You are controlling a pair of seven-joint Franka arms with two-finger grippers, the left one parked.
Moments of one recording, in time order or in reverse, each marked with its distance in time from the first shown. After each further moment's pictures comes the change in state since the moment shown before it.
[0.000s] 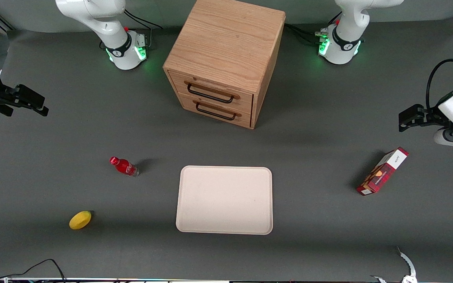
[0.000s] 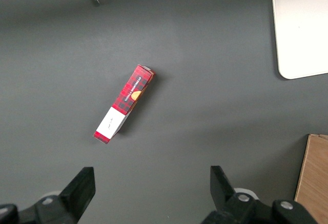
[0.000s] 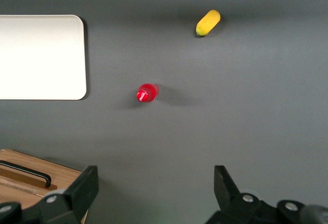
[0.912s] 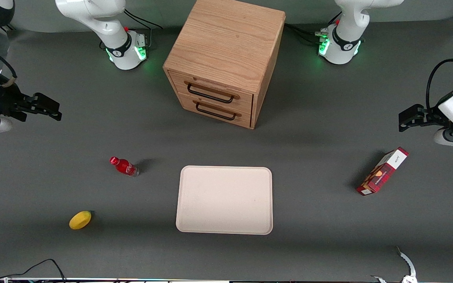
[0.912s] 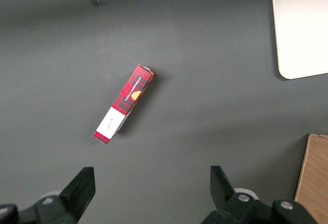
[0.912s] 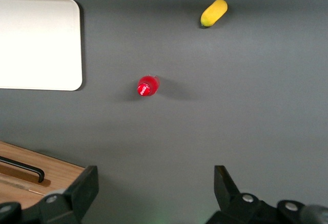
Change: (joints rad) arm 0.019 0.022 0.001 -0.024 -0.012 -0.001 0.000
